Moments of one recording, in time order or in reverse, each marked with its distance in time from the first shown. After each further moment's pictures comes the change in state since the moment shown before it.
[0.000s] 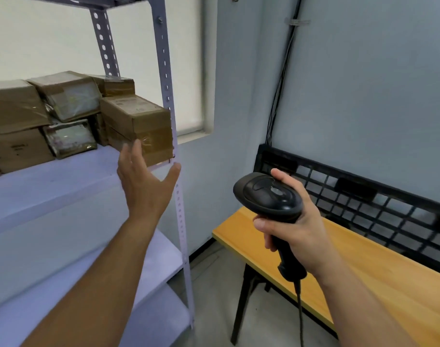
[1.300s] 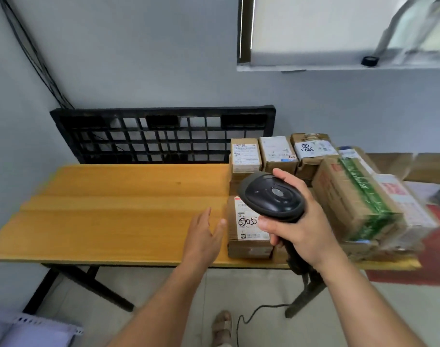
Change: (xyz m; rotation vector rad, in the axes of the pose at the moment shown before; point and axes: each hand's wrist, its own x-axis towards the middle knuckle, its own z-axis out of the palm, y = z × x) left_hand -0.482 0.273 0.258 -0.092 -1.291 0.082; right_hand -0.336 0.030 -0.372 -0.115 0.680 0.213
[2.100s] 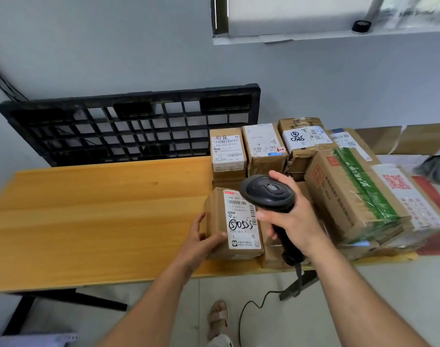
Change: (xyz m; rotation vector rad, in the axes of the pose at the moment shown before) left_hand 0.048 -0.008 0.028 -0.472 -0.437 -0.332; right_hand 0.063 0.079 -0.041 0.049 0.075 0.230
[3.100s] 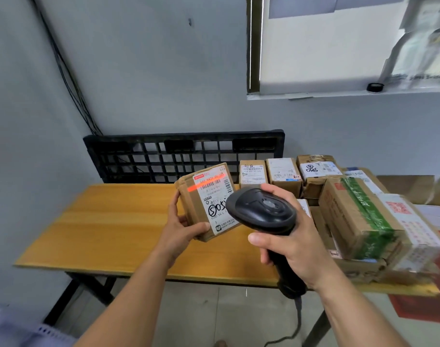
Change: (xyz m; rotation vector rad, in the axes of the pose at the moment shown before) left_hand -0.094 0.028 -0.066 -0.087 0.351 0.428; right_hand -0.105 -0.082 0.050 0.043 -0.234 -0.271
